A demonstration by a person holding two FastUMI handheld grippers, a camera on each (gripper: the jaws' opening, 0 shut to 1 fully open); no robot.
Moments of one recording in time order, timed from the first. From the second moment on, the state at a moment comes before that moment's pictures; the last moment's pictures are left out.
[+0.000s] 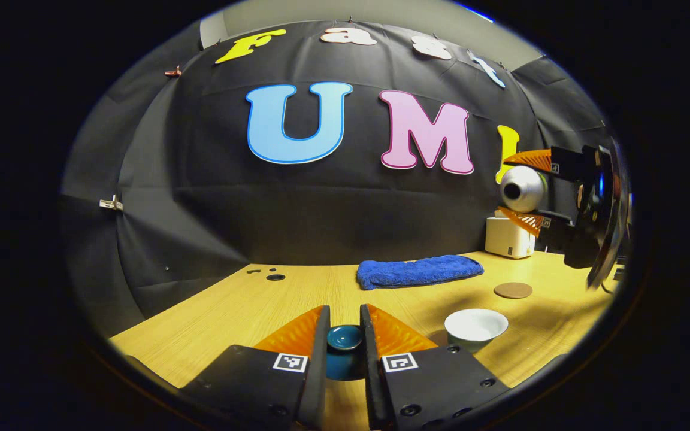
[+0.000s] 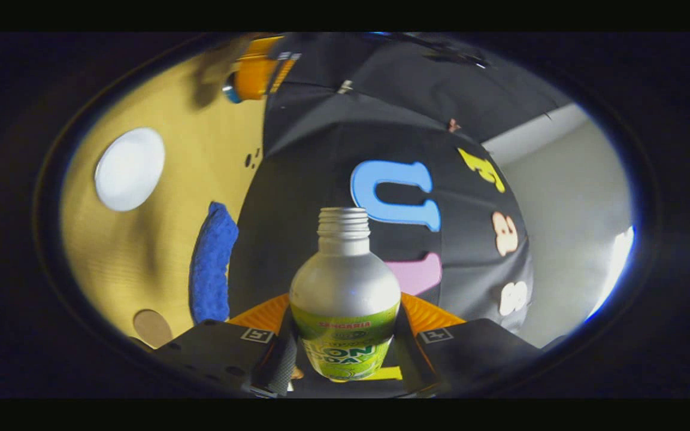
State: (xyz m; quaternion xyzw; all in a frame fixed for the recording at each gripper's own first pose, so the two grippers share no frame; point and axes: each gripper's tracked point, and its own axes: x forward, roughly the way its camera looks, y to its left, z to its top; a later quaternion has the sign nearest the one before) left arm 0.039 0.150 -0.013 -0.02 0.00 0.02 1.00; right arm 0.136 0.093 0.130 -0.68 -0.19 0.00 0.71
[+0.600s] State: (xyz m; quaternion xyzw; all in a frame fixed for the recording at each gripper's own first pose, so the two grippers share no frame) left arm 0.039 0.151 -0.013 -0.02 0.00 0.02 1.00; right arm 0.132 -0.009 0.174 -0.27 -0.06 -0.04 0.96
